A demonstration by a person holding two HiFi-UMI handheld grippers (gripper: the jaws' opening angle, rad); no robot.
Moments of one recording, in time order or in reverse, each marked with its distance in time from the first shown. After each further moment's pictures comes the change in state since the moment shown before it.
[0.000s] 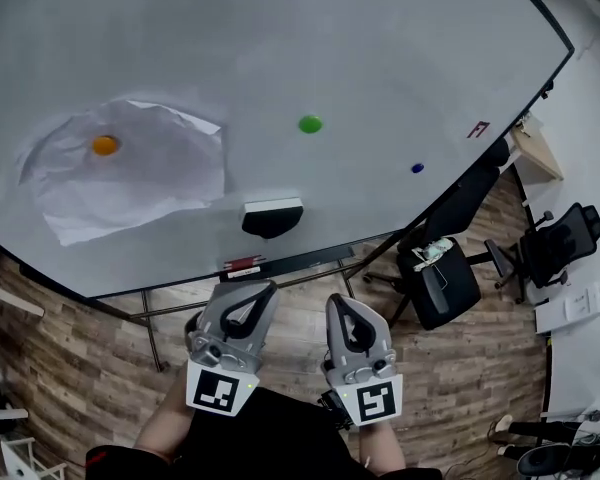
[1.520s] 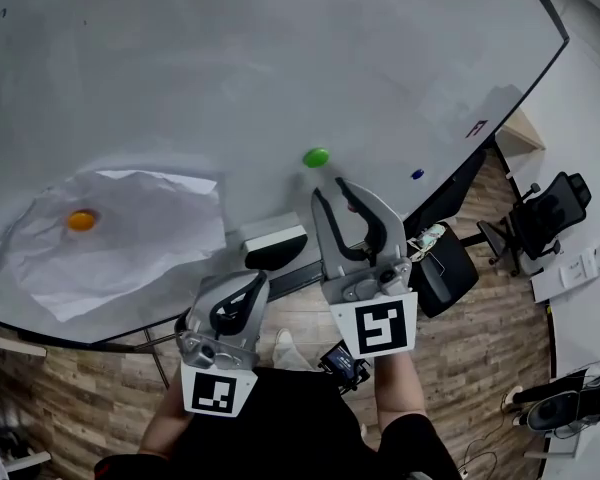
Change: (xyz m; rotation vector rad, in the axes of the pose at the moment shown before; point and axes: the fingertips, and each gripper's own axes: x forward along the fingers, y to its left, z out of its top) left arm 0.036 0.074 -0.023 0.028 -0.047 -0.026; right arm 0.179 -0.061 0.064 -0.309 -0.077 -0.068
